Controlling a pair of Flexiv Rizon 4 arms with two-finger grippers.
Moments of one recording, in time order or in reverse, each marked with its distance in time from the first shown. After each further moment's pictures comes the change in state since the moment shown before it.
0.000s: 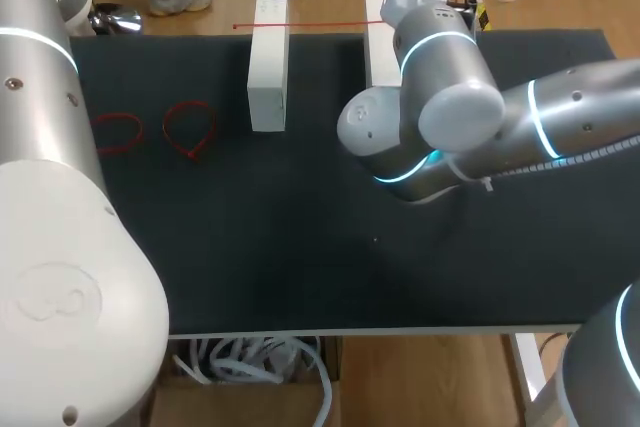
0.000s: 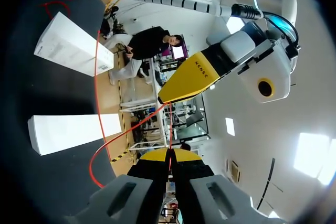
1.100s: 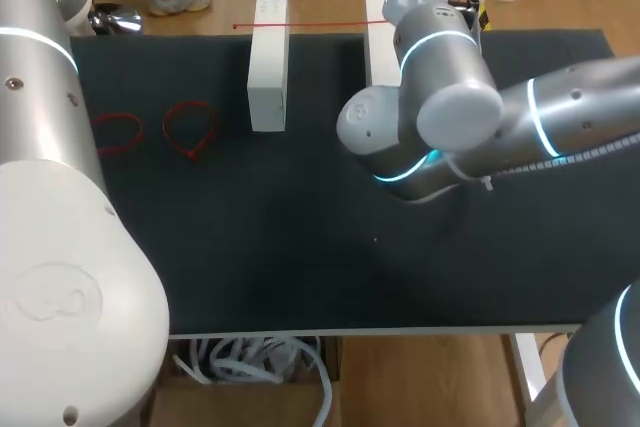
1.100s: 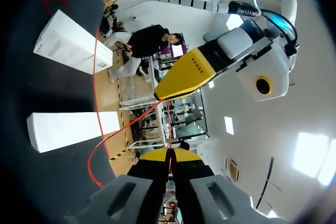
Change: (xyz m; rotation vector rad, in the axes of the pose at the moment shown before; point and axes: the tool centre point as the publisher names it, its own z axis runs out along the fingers) left arm 0.000 0.000 0.000 0.000 0.000 0.000; right arm -0.004 -0.004 -0.002 0.011 -0.008 -0.001
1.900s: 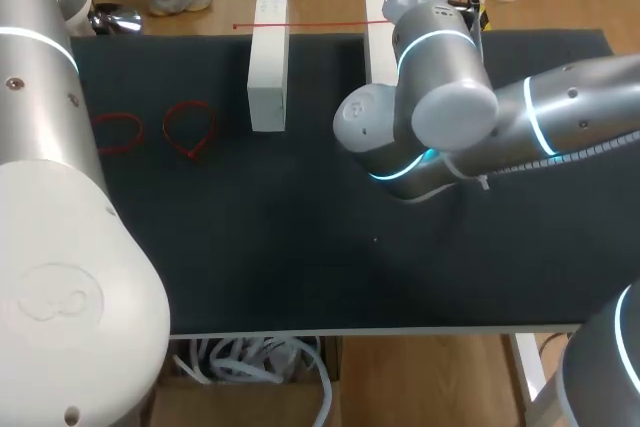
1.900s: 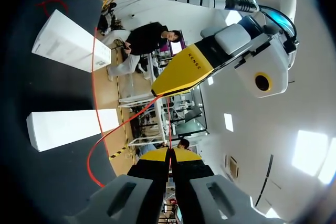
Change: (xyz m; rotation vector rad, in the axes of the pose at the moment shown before) left arm 0.000 0.000 0.000 0.000 0.000 0.000; right arm -0.002 -0.004 0.000 0.030 -0.003 0.001
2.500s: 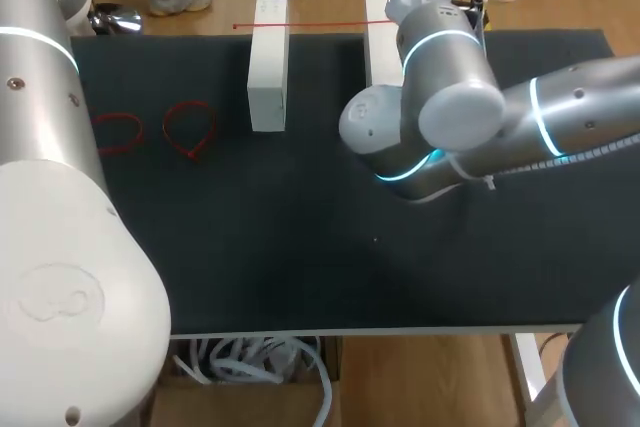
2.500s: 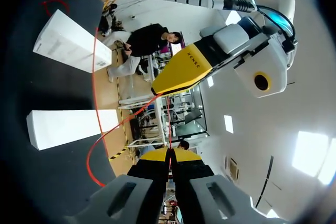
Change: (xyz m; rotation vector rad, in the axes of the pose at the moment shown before) left arm 0.000 0.000 0.000 0.000 0.000 0.000; right arm 0.000 0.000 0.000 -0.017 0.001 -0.001
